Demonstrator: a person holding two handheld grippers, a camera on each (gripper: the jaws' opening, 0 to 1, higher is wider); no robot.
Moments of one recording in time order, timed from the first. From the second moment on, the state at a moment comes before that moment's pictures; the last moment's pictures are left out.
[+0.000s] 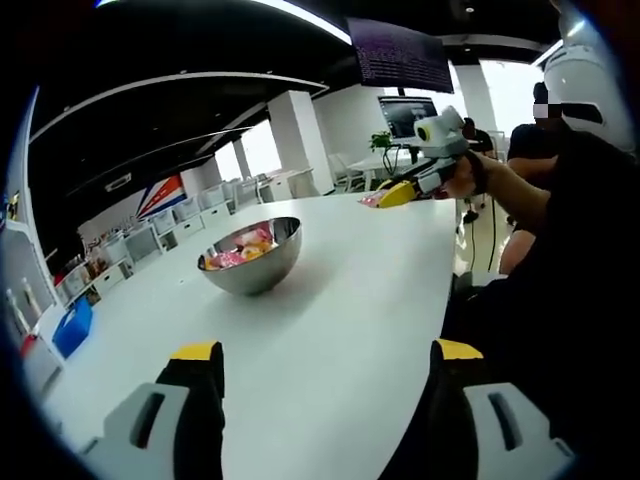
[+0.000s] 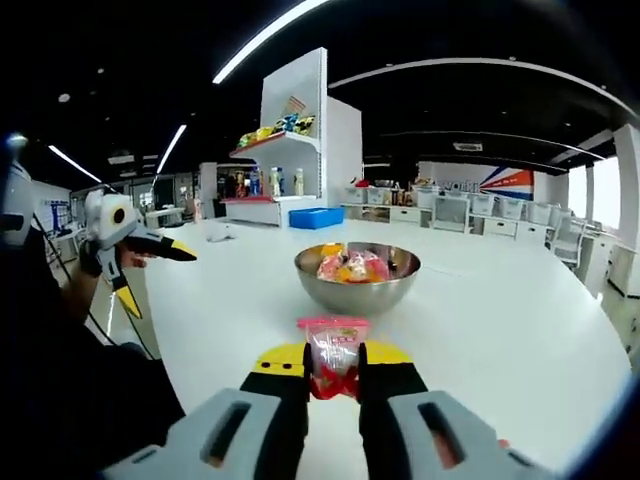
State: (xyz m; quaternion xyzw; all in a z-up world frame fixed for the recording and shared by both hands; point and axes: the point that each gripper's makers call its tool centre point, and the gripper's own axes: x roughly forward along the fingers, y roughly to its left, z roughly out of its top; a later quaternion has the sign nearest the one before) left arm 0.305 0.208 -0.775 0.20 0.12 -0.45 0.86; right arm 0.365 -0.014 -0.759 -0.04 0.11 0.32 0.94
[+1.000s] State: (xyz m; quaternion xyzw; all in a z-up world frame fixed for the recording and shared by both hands) left arm 0.305 0.205 -0.778 0.21 0.13 -0.45 0.86; right arm 0.376 -0.004 -0.678 -0.07 0.03 0.35 0.93
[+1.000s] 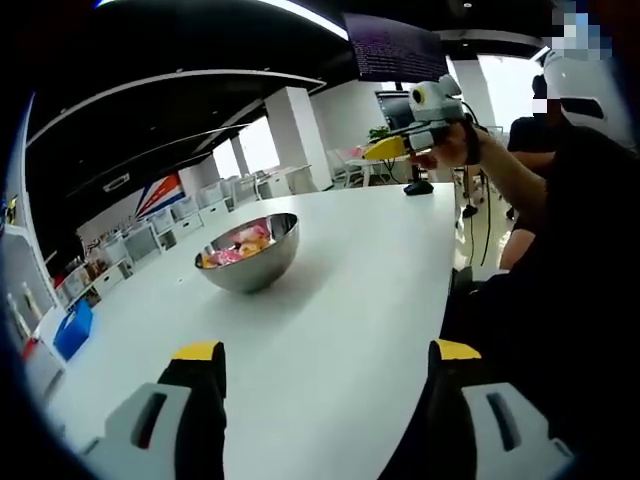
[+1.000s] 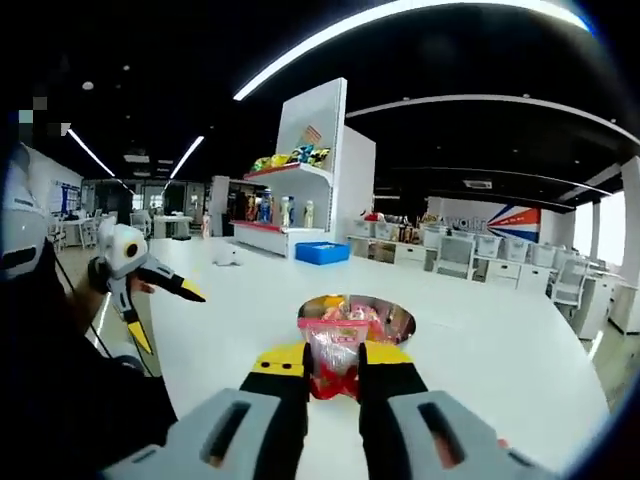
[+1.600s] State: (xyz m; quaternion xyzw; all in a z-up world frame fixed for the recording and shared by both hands) left arm 0.306 0.202 -0.779 0.21 0.13 -0.46 0.85; right arm 0.443 0.022 -0.632 -0.10 -0.01 0.35 0.93
